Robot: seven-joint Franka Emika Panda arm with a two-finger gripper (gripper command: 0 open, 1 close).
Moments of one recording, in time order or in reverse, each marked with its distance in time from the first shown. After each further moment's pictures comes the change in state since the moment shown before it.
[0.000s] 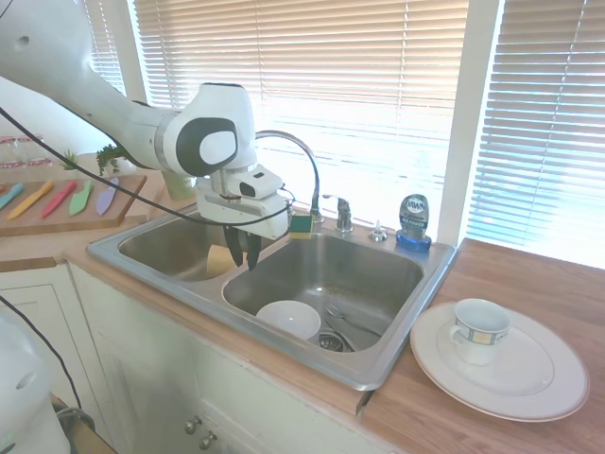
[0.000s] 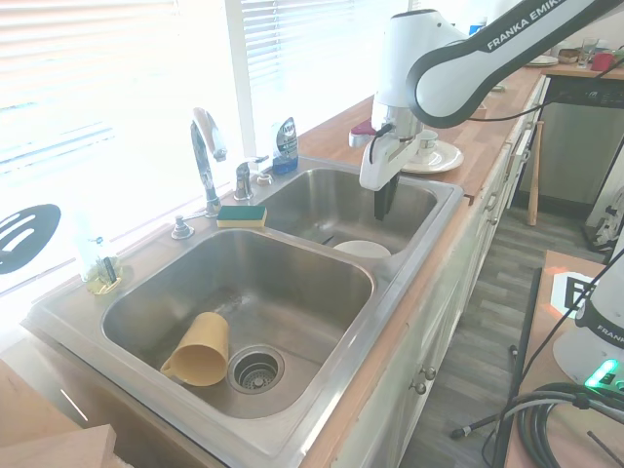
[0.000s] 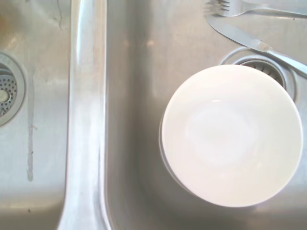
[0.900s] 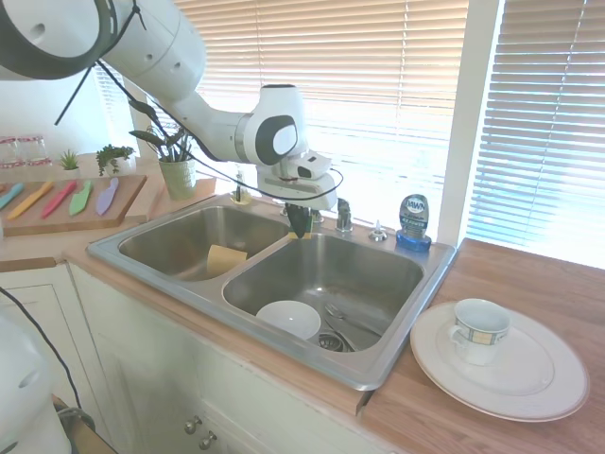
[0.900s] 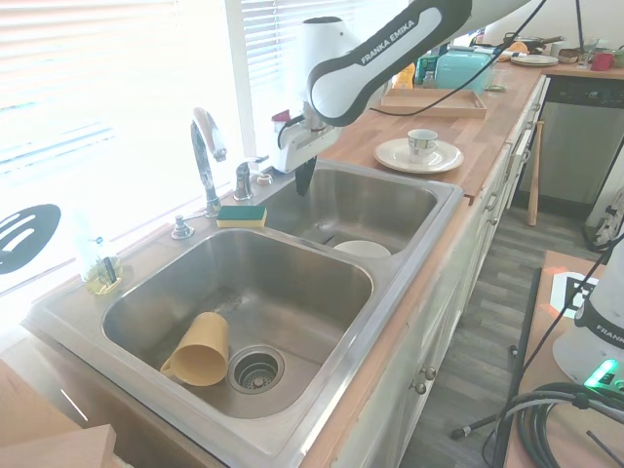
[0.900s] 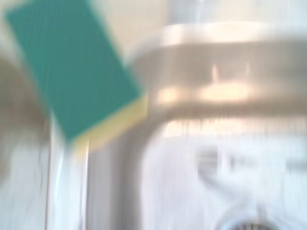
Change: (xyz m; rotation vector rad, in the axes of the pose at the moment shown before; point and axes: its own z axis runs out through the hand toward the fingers) arm 0.139 -0.136 0.017 0.079 0.119 0.022
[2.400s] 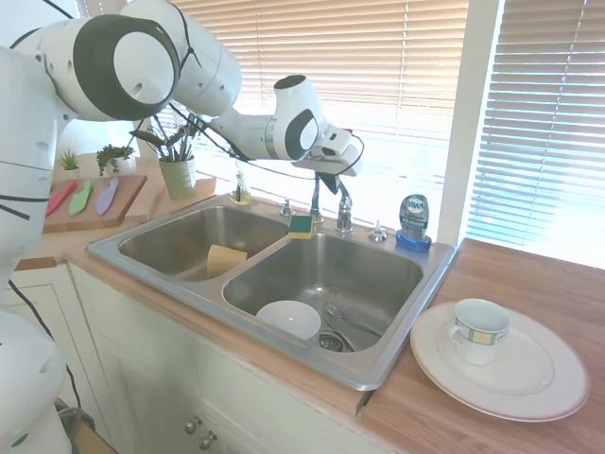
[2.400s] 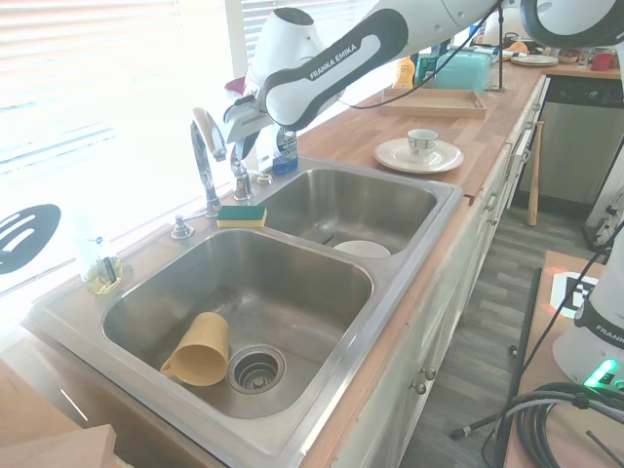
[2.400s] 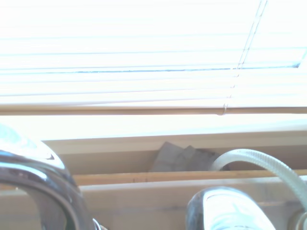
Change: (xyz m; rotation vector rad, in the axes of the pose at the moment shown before) arm 0.057 -0.077 -0.020 0.254 0.282 0.024
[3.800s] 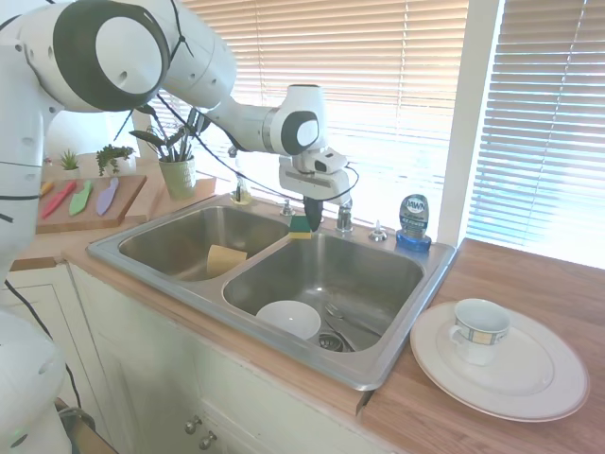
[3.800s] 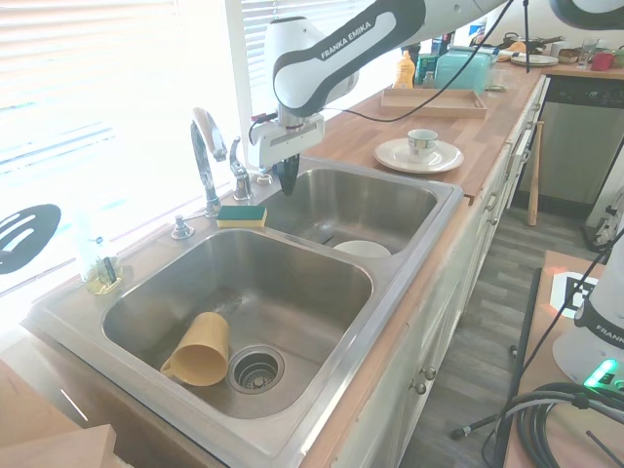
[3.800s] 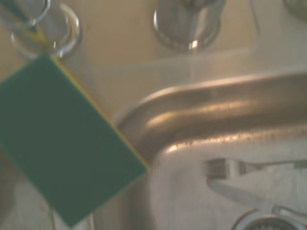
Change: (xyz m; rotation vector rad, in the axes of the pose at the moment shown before) arm -0.051 0.064 -0.007 -0.358 -0.361 0.093
